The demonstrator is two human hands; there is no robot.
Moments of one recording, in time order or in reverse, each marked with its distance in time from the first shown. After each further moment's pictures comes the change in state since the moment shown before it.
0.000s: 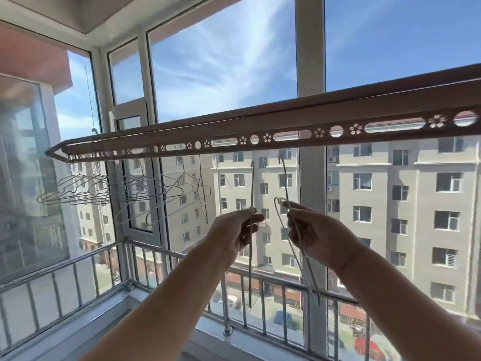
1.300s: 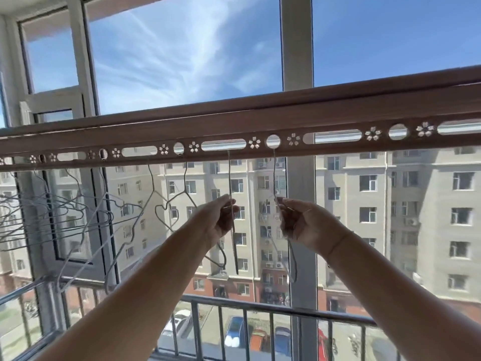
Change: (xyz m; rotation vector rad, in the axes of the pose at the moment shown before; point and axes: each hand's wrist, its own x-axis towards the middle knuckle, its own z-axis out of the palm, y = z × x) left_hand 0.230 0.052 -0.072 -0.100 -0.207 -0.054; right_hand 0.189 0.011 0.029 -0.010 0.226 -0.082
